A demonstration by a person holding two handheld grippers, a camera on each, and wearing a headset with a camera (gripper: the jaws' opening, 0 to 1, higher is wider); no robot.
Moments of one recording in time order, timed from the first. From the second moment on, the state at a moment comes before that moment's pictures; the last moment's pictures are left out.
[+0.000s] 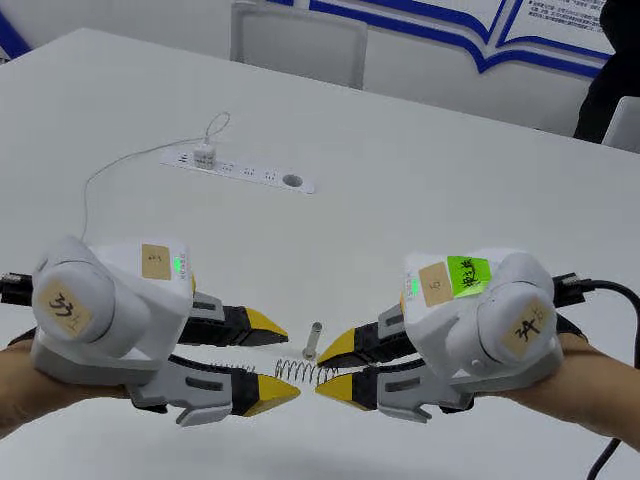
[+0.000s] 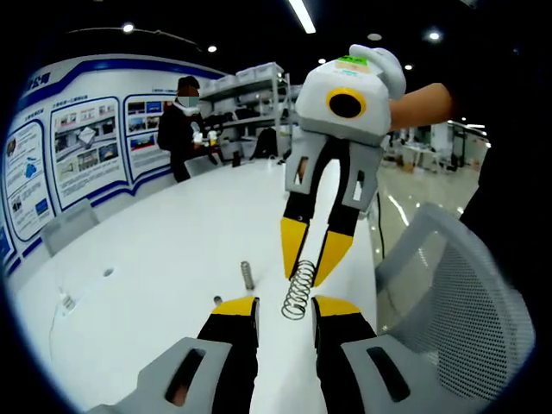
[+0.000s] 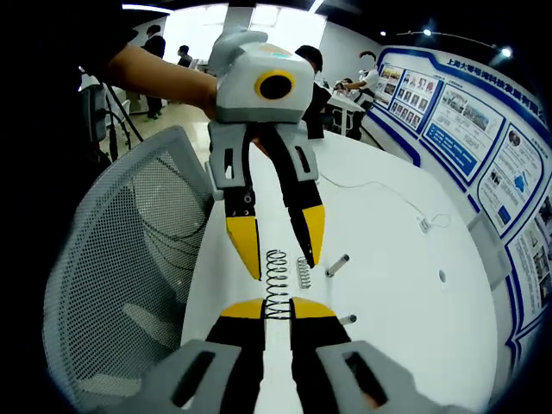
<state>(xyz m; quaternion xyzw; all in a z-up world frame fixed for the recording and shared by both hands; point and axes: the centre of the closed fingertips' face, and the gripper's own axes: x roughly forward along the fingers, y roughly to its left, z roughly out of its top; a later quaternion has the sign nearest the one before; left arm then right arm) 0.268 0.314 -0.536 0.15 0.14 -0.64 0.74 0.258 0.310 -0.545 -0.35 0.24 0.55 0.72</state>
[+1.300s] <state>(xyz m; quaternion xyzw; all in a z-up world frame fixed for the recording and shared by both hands) 0.255 0.309 -0.532 0.21 0.11 -0.68 0.70 0.260 0.308 -0.543 -0.34 0.23 0.56 0.72</state>
